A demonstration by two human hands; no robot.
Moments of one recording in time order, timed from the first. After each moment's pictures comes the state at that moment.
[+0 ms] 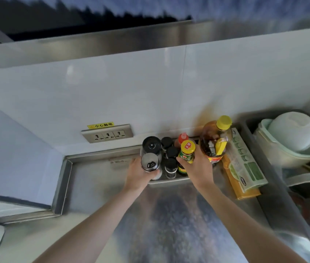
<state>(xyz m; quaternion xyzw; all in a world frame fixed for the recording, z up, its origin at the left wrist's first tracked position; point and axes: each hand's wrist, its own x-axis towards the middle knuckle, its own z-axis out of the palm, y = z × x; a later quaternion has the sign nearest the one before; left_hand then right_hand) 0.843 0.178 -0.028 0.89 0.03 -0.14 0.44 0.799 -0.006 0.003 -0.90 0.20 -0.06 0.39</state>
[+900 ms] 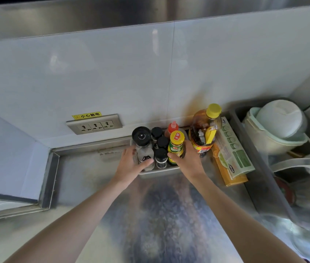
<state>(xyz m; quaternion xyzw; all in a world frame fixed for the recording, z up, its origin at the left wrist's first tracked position) 0.834 0.179 -0.018 0.86 -0.04 -0.16 0.49 0.791 -0.012 -0.017 -0.84 0.20 0.00 0.51</state>
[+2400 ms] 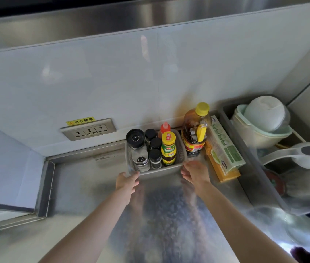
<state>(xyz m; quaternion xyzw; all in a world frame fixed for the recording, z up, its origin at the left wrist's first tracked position) 0.805 0.171 -0.031 0.71 0.31 -0.27 0.57 0.757 -0.034 -0.050 -0.56 0.48 0.04 0.68</state>
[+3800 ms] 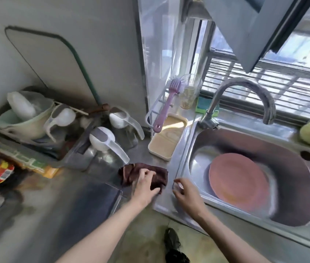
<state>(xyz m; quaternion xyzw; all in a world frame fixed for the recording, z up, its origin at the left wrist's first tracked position) 0.416 -0.140 -0.055 0.77 -0.56 -0.29 0.08 0.251 -0.164 -0.057 -0.69 0.57 -0.10 0.44</state>
